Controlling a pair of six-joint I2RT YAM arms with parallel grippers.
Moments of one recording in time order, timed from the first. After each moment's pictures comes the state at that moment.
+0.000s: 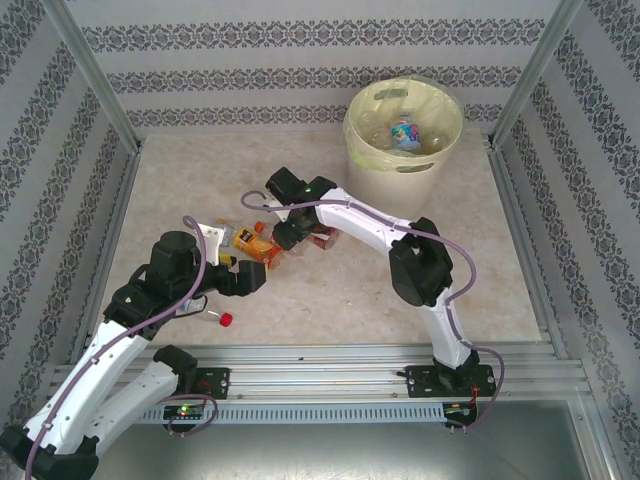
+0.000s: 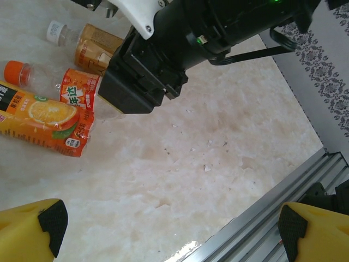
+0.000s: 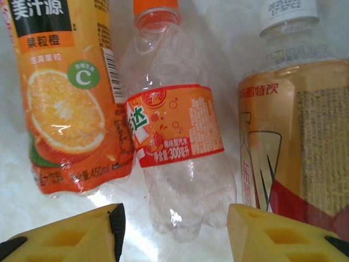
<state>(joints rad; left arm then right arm) -0.42 0.69 0.78 -0.69 0.33 -0.40 0.79 2.17 1.91 -0.95 -0.03 0.00</state>
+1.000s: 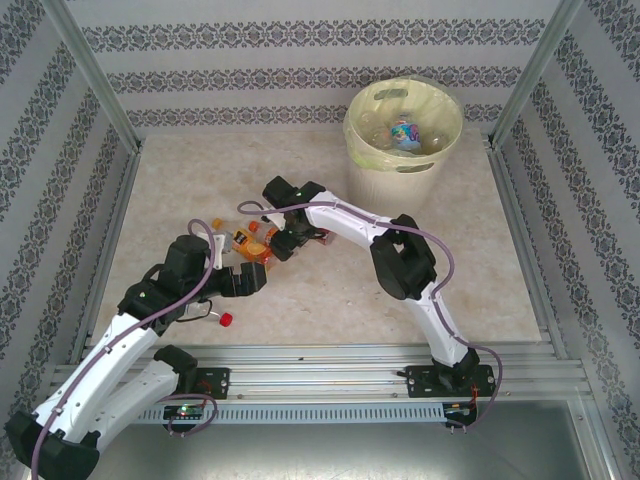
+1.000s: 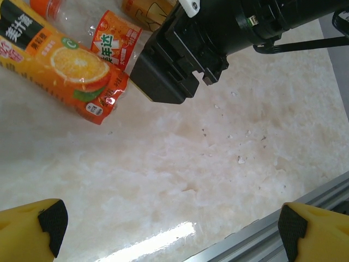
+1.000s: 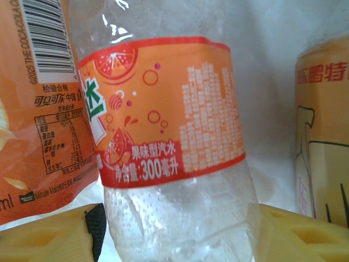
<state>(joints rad) -0.42 0.74 0.70 -0.70 0.24 -0.52 0.79 2.31 1.97 -0.99 -0.08 -0.03</state>
